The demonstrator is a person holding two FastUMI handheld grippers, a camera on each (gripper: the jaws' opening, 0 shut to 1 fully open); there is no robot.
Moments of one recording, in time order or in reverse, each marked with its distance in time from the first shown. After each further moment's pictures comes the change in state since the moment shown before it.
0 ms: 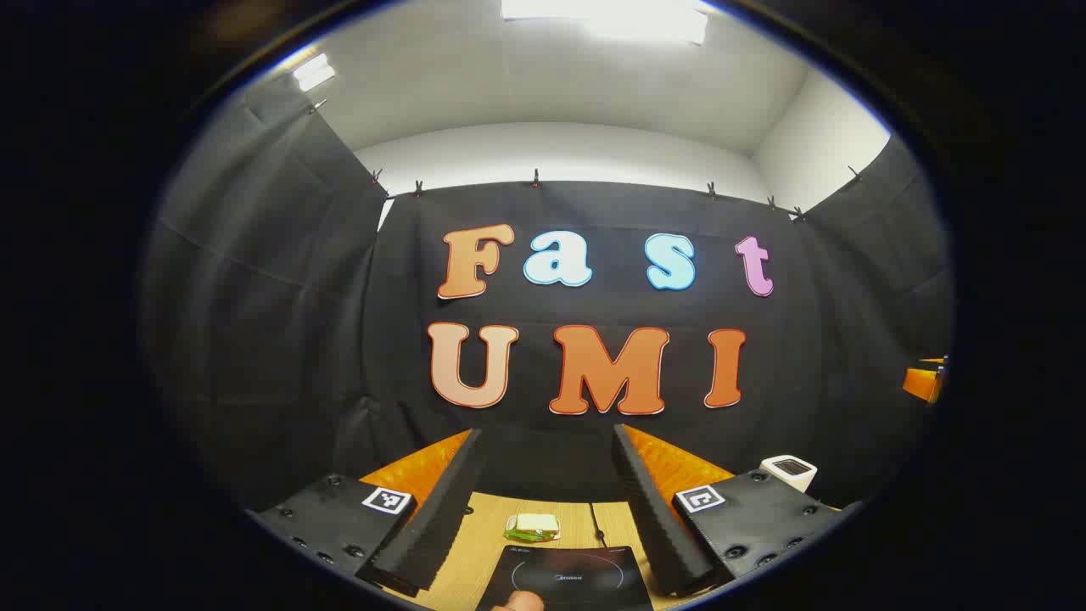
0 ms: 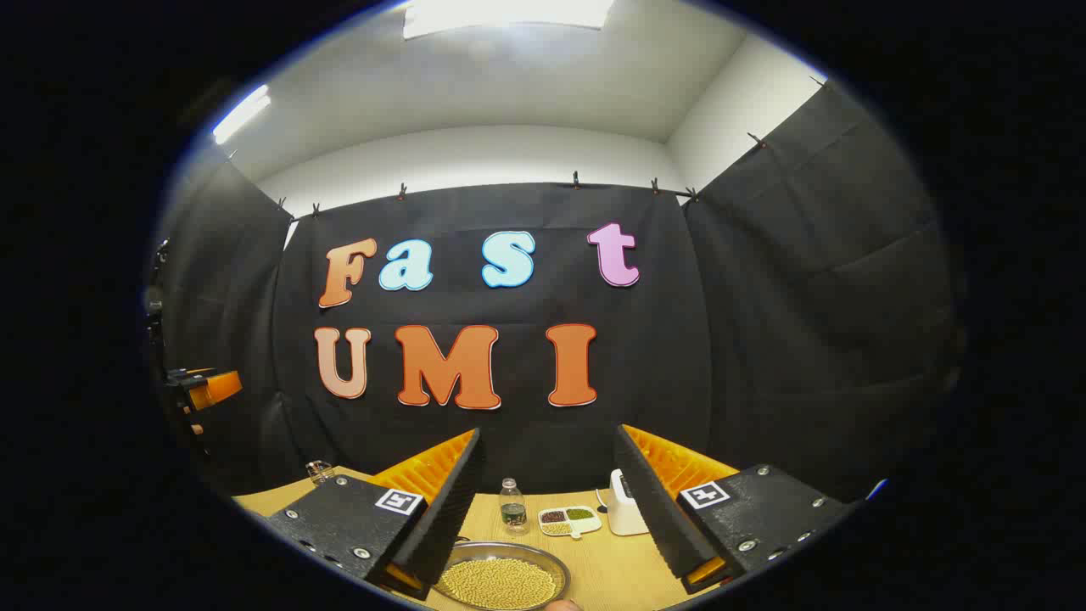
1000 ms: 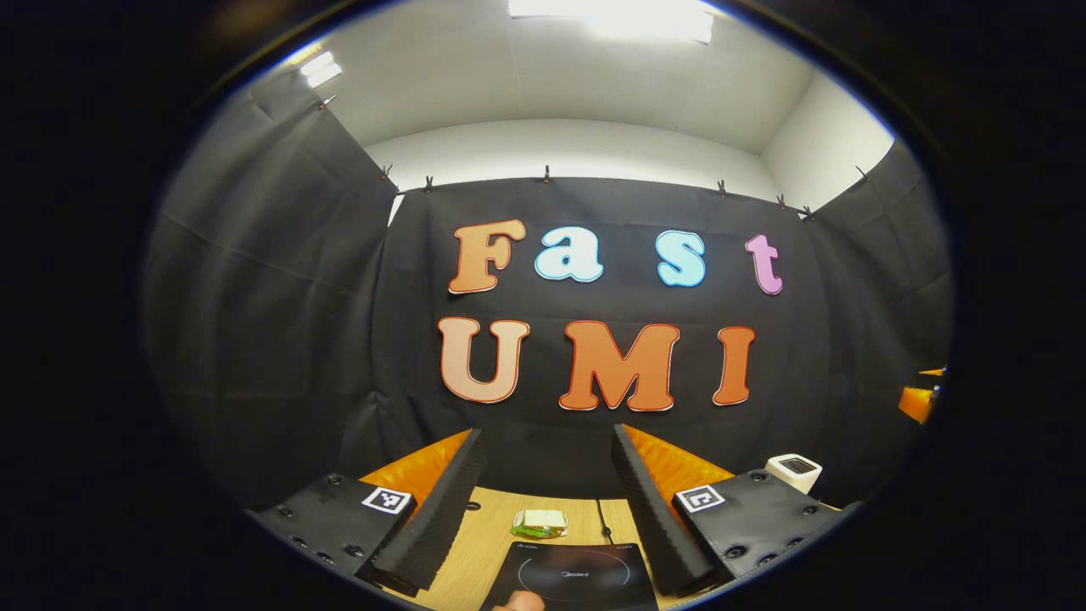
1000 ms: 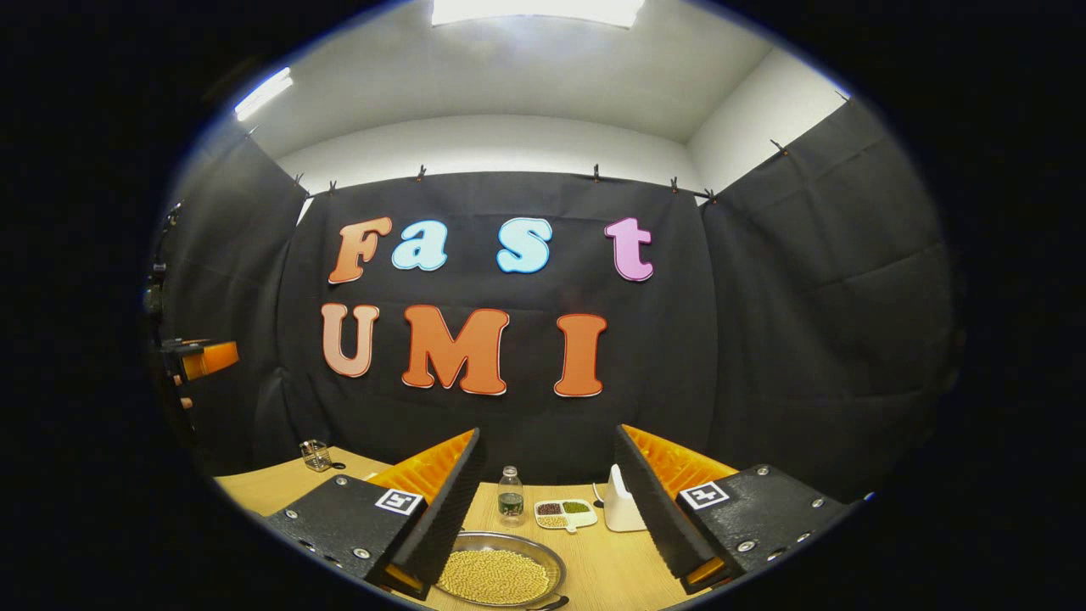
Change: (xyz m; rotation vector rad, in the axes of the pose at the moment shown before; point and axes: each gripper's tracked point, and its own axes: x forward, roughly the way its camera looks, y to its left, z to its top) left arm -0.004 0.014 -0.006 -0.005 0.014 0.031; right arm -0.002 0.027 -0.028 -0.078 0.041 0.030
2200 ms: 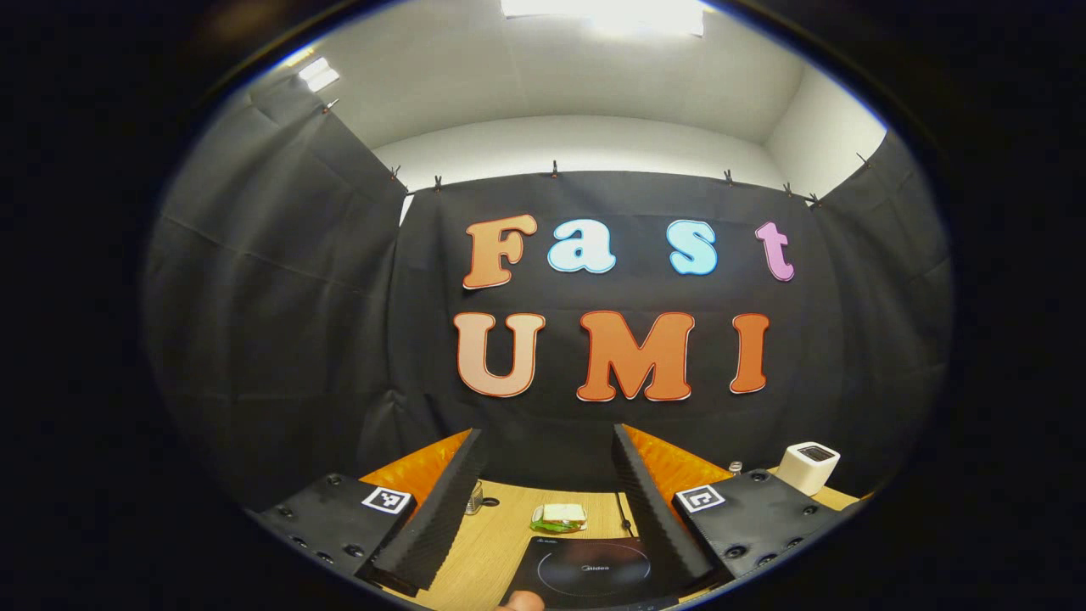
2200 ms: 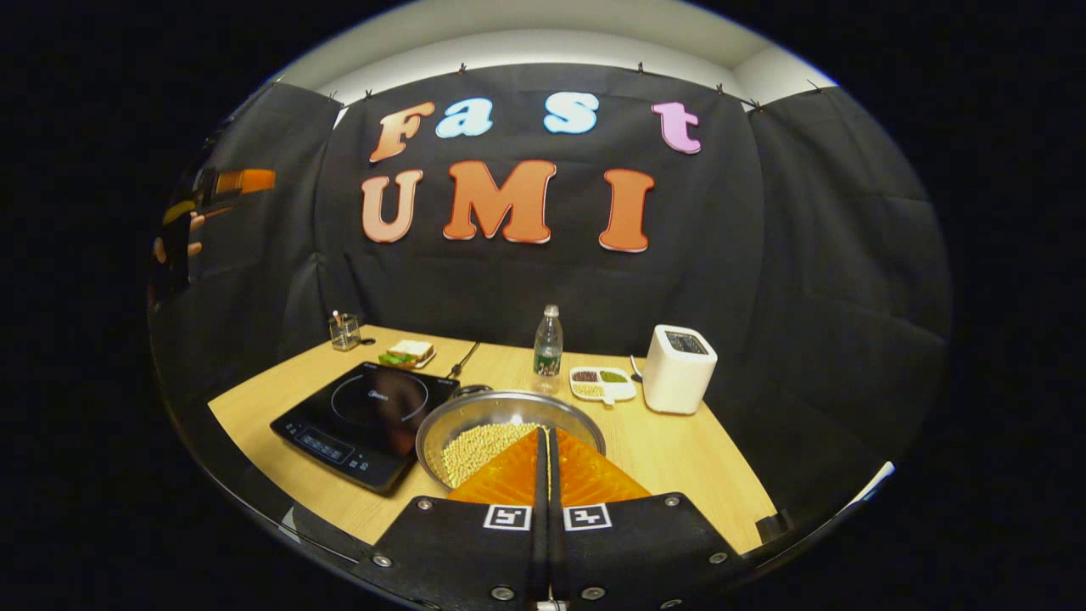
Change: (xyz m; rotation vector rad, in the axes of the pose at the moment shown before) left arm -0.006 0.018 -0.021 0.035 0.013 0.046; right arm -0.063 0.038 -0.251 -0.048 0.449 0.145
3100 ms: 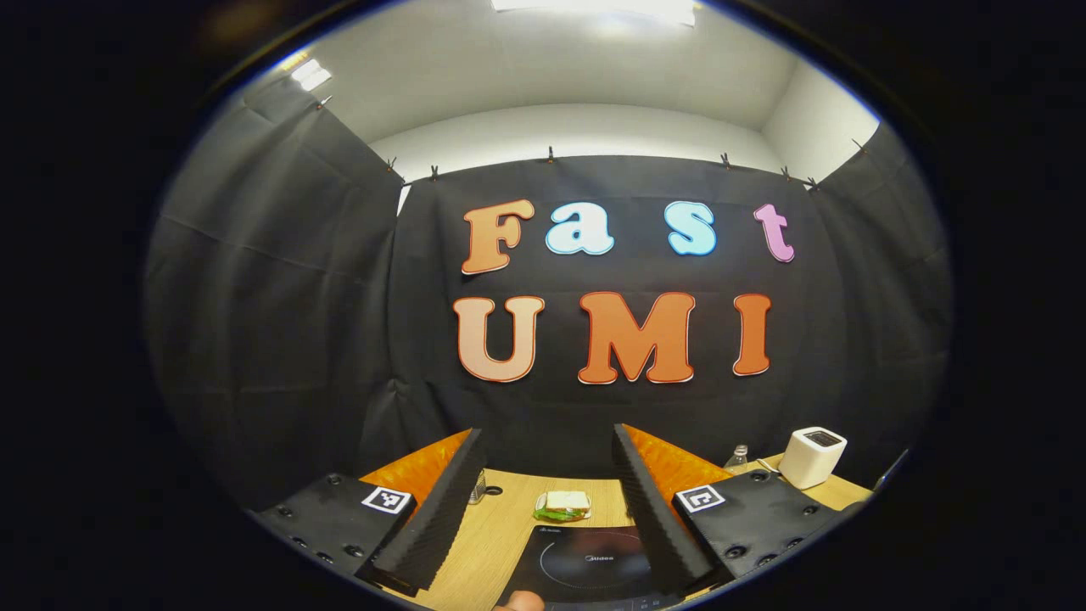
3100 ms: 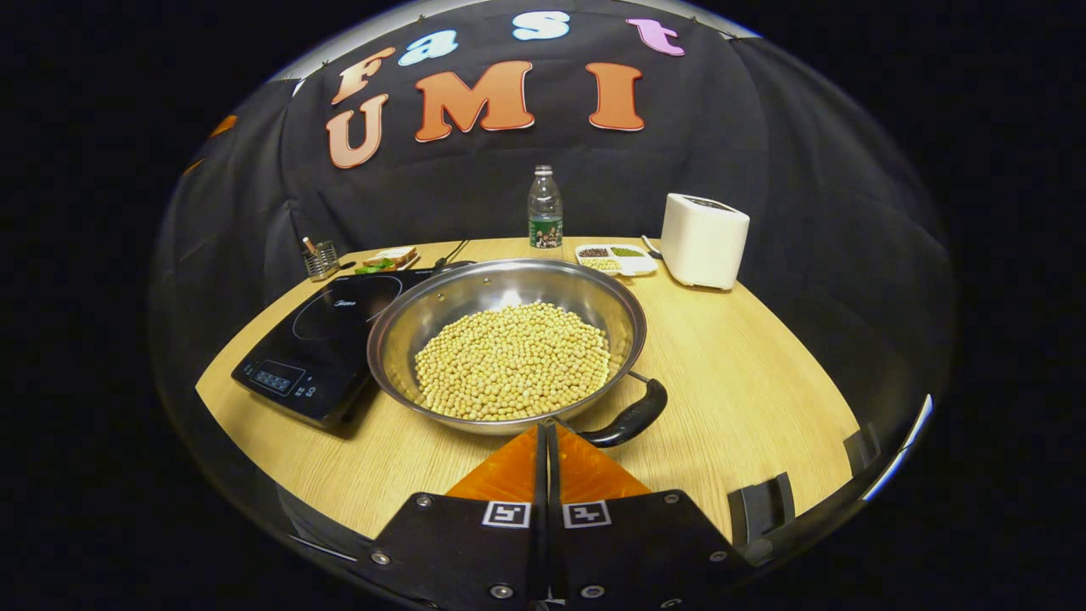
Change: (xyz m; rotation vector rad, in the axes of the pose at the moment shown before) left arm 0.001 -0.005 -0.029 0.015 0.050 0.008; right arm 0.075 0.012 -0.135 0.112 0.264 -0.015
